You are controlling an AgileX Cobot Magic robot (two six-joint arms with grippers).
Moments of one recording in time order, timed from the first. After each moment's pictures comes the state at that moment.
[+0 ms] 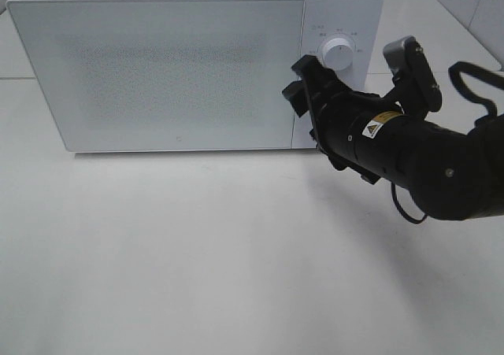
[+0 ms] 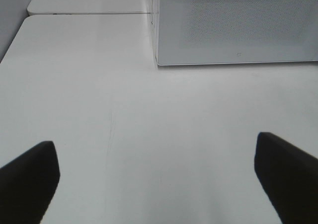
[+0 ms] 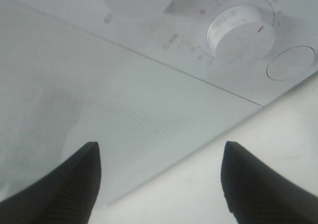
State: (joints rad) left arm 0.04 0.00 -0.50 -0.15 1.04 0.10; right arm 0.63 1.69 -0.60 0.41 -0.72 0.76
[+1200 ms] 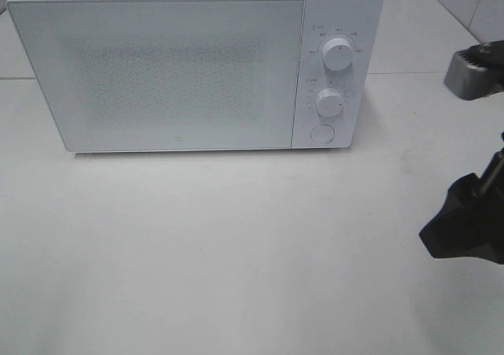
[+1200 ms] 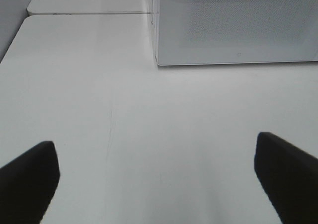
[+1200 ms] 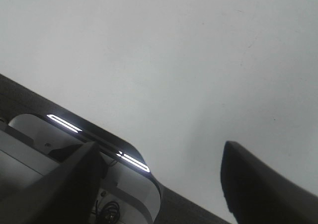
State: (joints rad) left arm 0.04 0.00 -0.50 -0.15 1.04 0.10; right arm 0.50 1.00 -0.70 0.08 0.87 0.03
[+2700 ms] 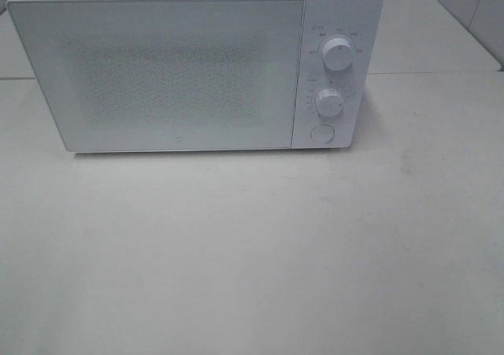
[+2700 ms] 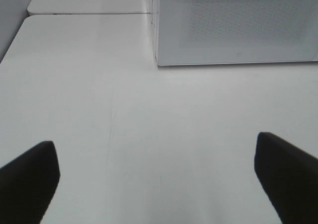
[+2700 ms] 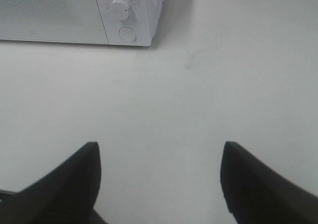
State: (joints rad) left arm 0.04 0.00 -0.50 -0.15 1.04 0.10; right arm 0.10 0.00 -0.51 0.08 1.05 0.00
